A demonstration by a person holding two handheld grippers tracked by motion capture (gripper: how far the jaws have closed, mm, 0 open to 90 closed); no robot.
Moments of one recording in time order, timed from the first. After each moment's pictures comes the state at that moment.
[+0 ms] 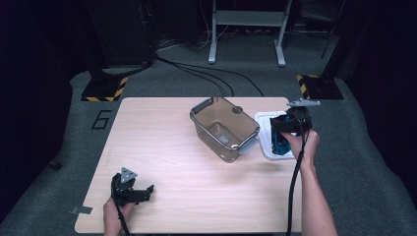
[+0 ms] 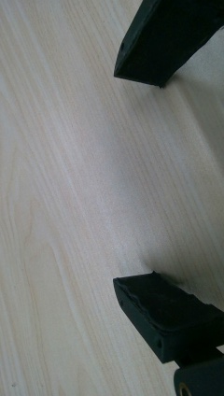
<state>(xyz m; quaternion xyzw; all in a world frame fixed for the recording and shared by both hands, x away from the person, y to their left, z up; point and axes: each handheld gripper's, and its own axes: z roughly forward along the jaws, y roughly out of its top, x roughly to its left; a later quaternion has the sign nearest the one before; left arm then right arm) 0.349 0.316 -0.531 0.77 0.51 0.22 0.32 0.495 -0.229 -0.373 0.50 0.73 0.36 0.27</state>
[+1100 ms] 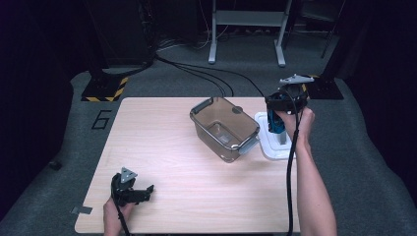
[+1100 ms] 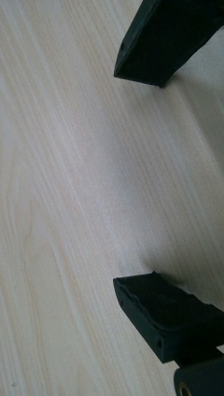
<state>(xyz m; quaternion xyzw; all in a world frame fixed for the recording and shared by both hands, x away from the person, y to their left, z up) 0.349 0.315 -0.532 0.77 0.51 0.22 0.33 0.523 -0.201 -0.315 0.47 0.73 0.37 0.33</state>
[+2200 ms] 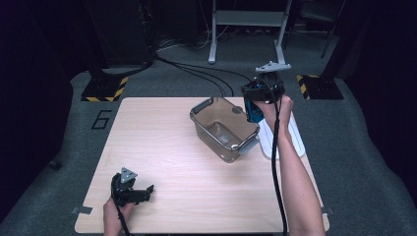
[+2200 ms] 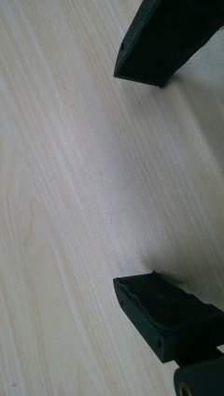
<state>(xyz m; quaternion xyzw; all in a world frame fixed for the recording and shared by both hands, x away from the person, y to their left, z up) 0.349 0.315 -0.532 0.77 0.51 0.22 0.33 0.530 -0.132 -0.282 0.41 0.75 0.42 0.32</state>
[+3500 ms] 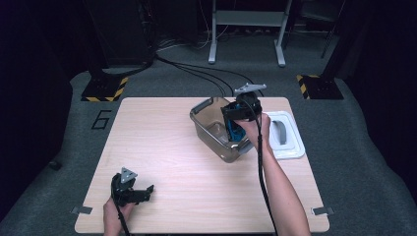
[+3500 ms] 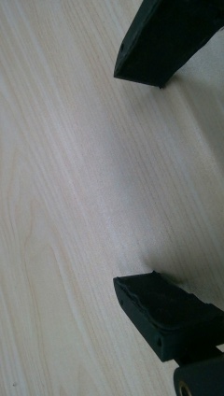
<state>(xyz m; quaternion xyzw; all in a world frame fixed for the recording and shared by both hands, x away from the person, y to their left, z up) 0.349 0.315 -0.531 0.77 0.50 0.22 0.32 0.532 -0.090 -0.351 0.39 0.79 0.43 0.22</state>
